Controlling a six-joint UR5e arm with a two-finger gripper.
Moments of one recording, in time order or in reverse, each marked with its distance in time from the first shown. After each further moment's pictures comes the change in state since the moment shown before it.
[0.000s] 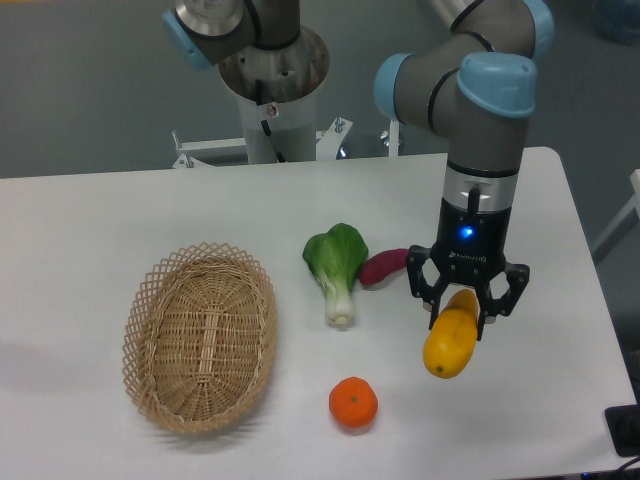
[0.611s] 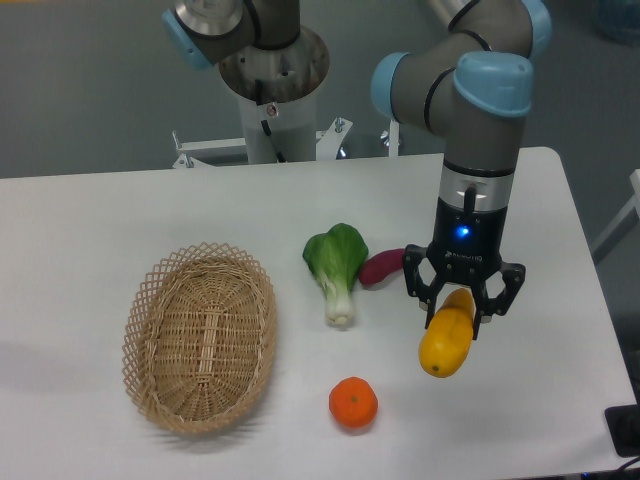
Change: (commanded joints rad) arm -0.024 0.002 -0.029 0.000 0.003 -0.049
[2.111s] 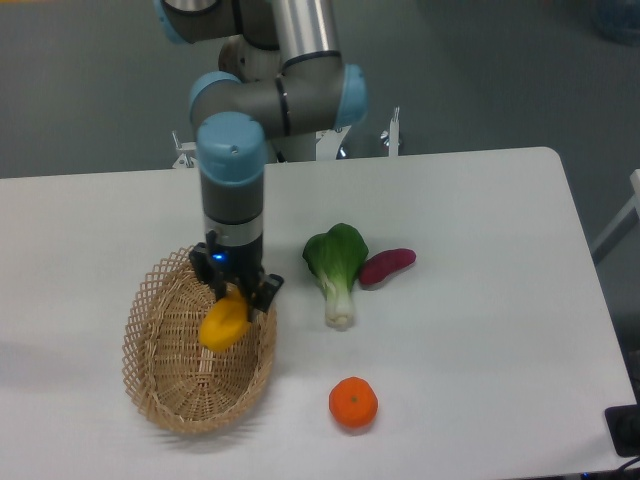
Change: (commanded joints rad) arm -0.505 0.032 -0.307 0.000 0.284 -0.203
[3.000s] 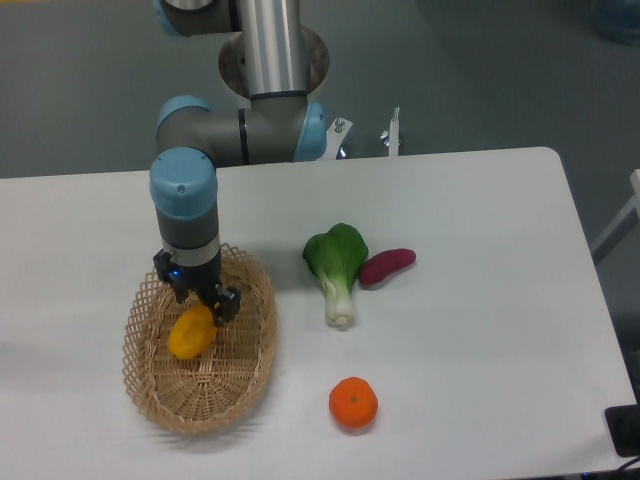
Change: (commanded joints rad) arm -0.019 -0.034 0.023 0.002 0.005 -0.003
